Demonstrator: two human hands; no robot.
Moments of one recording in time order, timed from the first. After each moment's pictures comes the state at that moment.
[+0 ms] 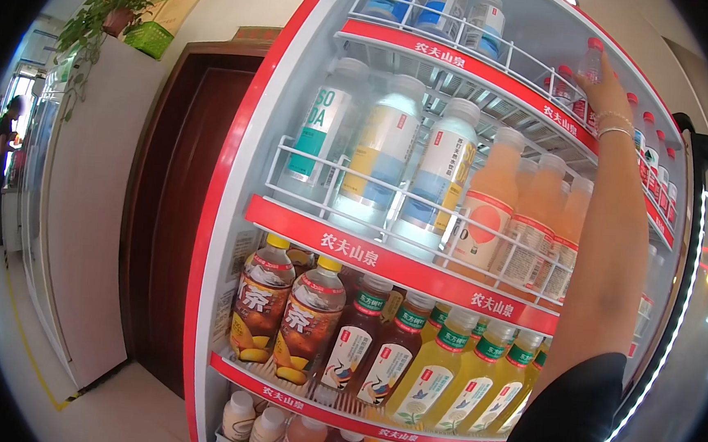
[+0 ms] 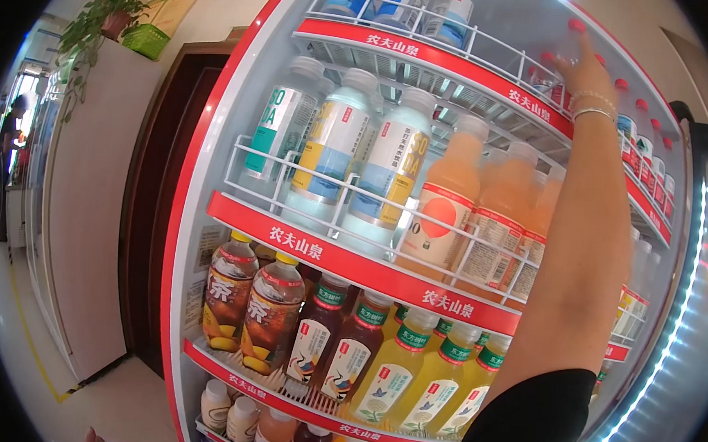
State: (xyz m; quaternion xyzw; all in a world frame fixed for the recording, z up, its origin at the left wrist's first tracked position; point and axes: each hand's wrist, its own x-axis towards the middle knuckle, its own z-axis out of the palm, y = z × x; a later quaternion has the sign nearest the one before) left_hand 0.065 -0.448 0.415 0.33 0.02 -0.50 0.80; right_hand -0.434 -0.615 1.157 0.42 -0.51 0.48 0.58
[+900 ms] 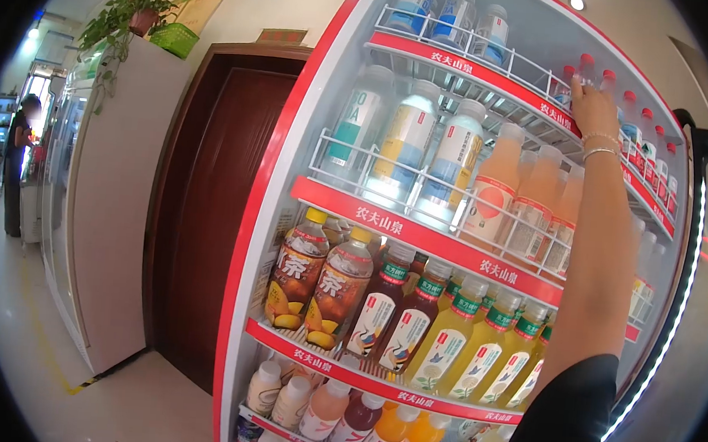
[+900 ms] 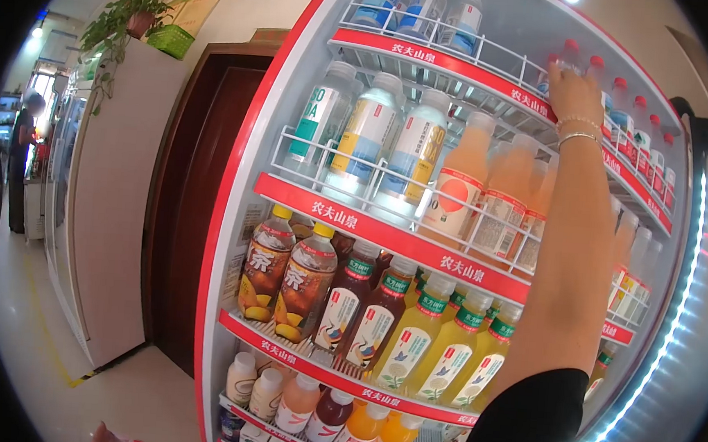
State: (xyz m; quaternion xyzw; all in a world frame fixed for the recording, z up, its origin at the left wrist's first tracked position) left_hand 0.071 -0.390 0.393 0.34 0.06 -0.51 0.79; right_hand -0.414 -0.609 1.098 0.40 -0.51 0.32 0.69
